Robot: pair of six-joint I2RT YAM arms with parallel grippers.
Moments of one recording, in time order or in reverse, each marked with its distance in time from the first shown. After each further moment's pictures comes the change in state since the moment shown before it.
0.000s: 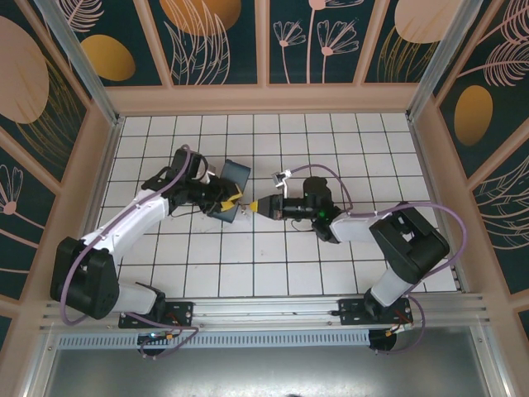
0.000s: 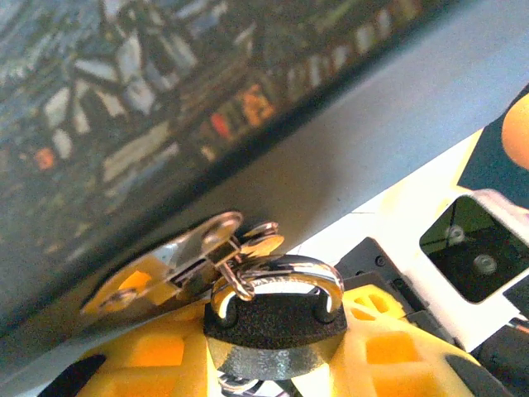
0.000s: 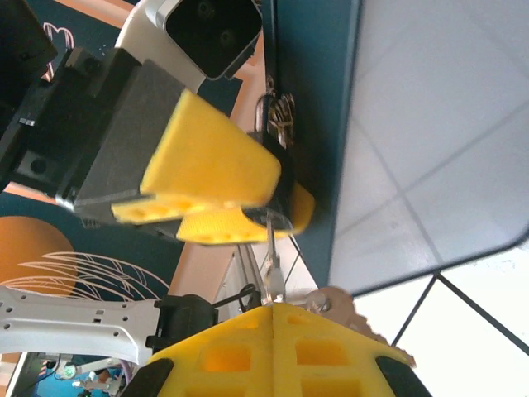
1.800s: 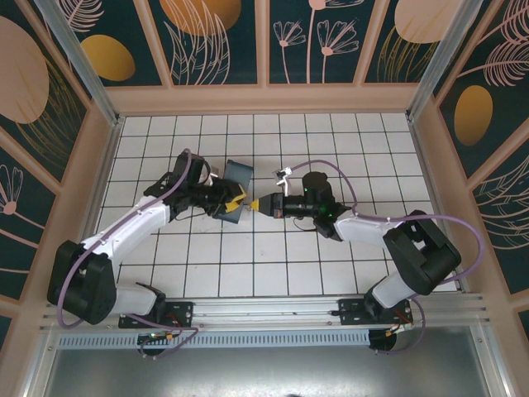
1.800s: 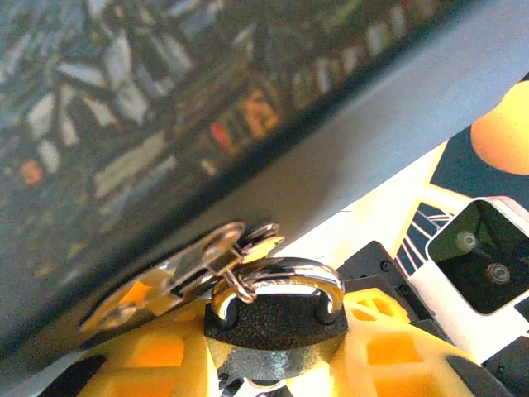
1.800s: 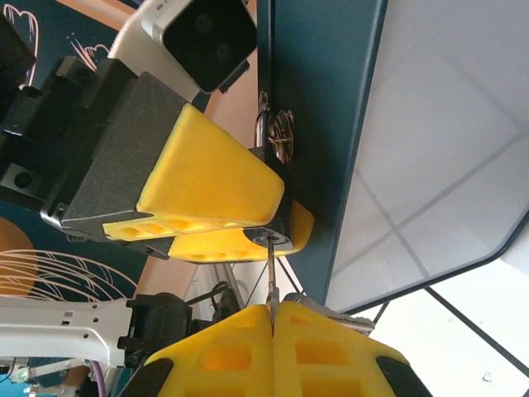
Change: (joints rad) left arm -0.058 -0.039 -0.080 0.146 -0.006 -0.119; right arm 0.013 -0.090 0.053 -0.225 0.050 -0.109
